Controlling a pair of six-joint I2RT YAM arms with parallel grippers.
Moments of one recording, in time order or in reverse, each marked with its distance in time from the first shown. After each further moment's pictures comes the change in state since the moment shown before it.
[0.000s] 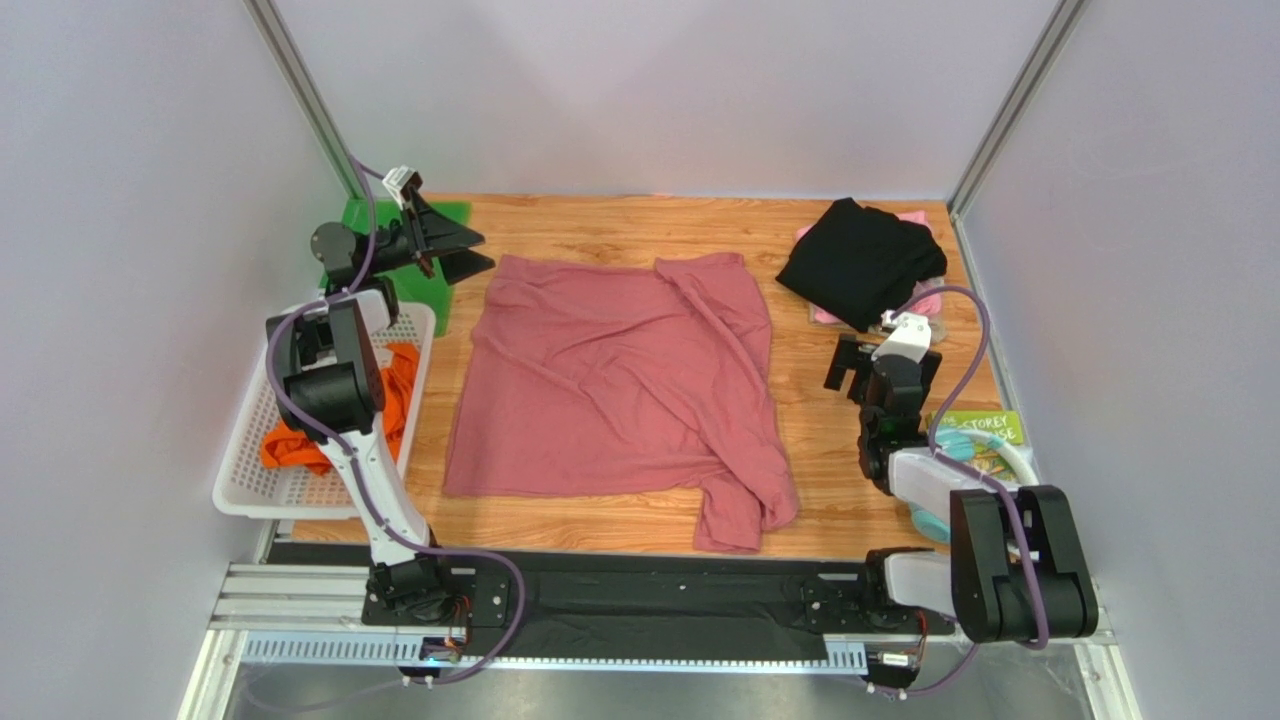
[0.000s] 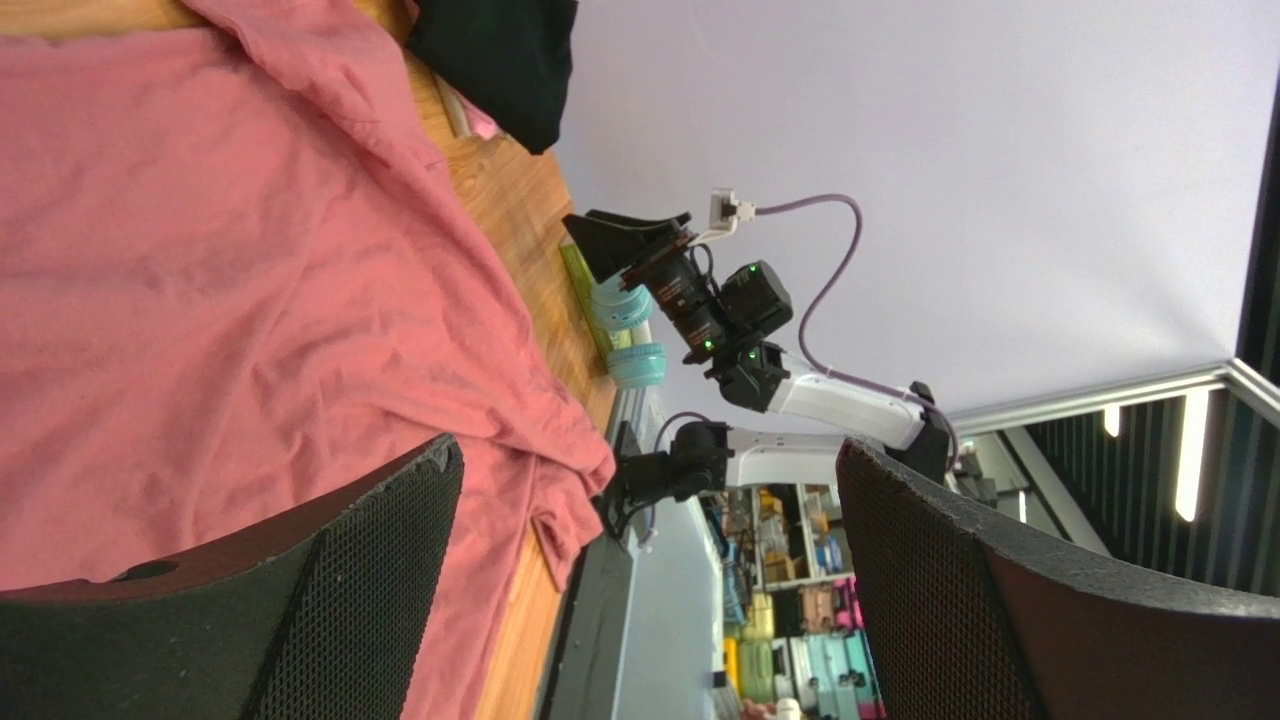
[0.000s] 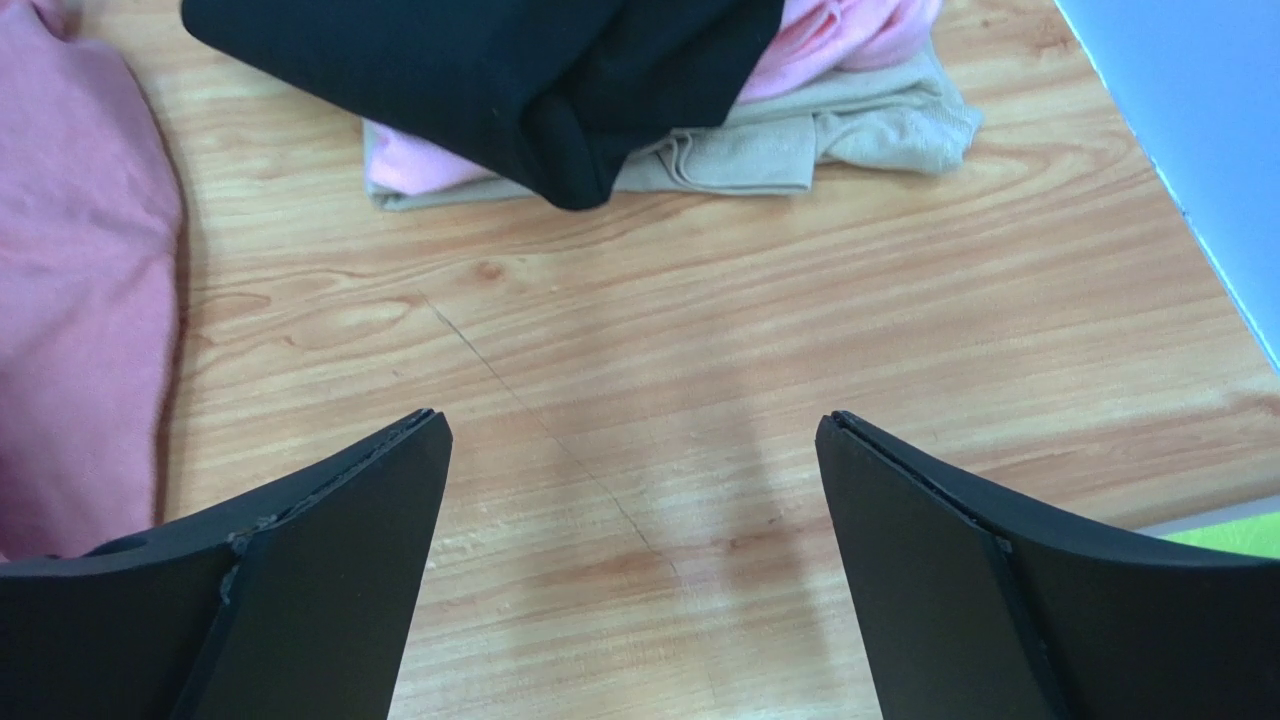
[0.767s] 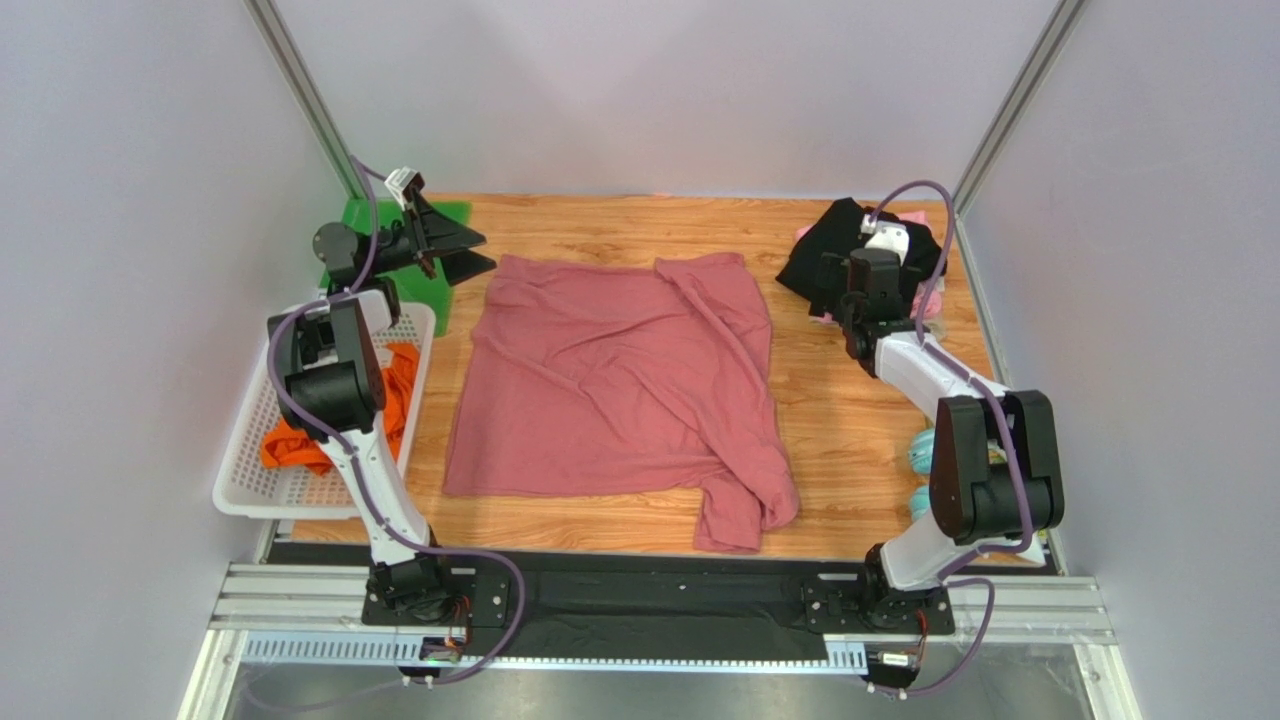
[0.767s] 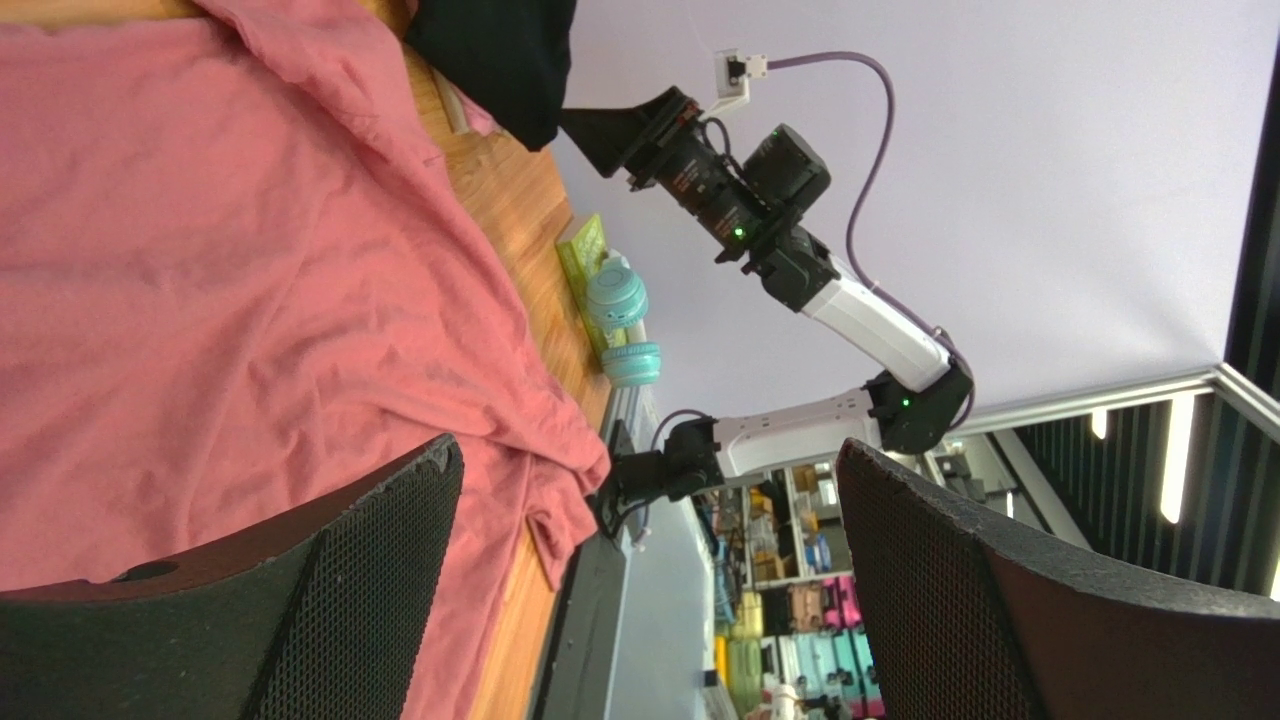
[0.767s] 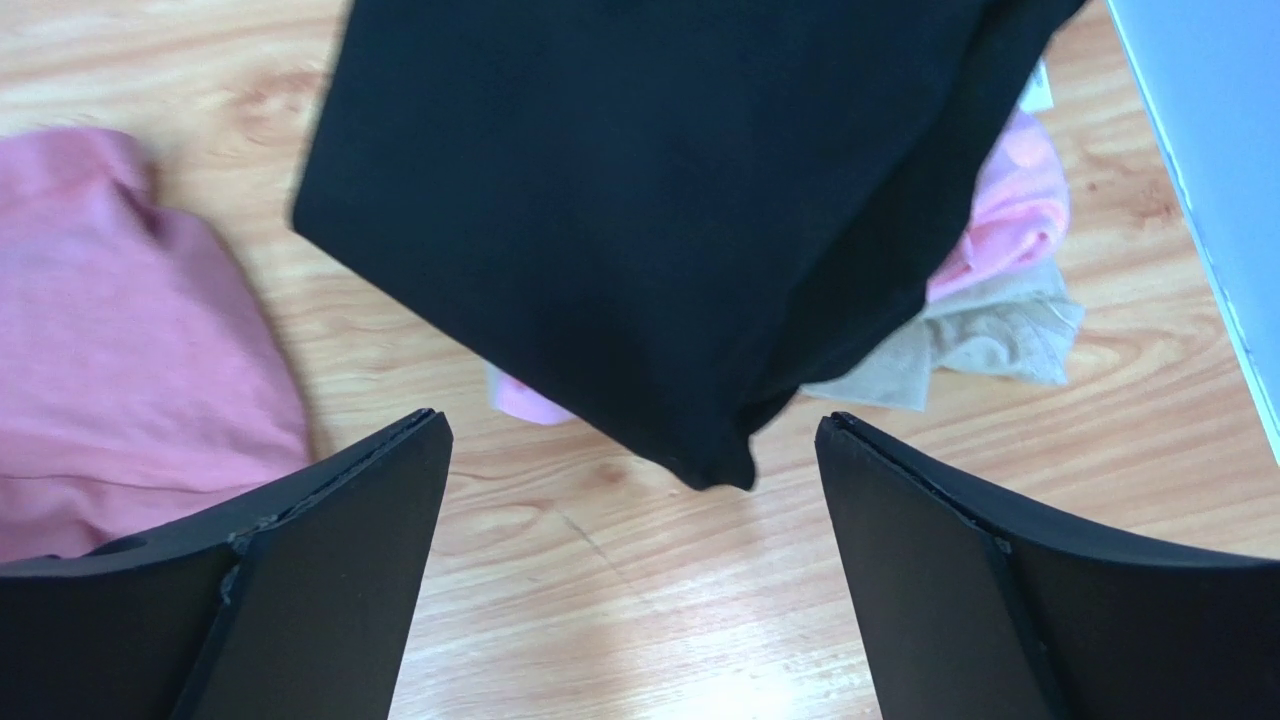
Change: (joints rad) left arm -0.004 0.007 0.000 0.000 0.000 -0.008; right arm 0.045 0.334 0.634 -0.505 0.027 0.055
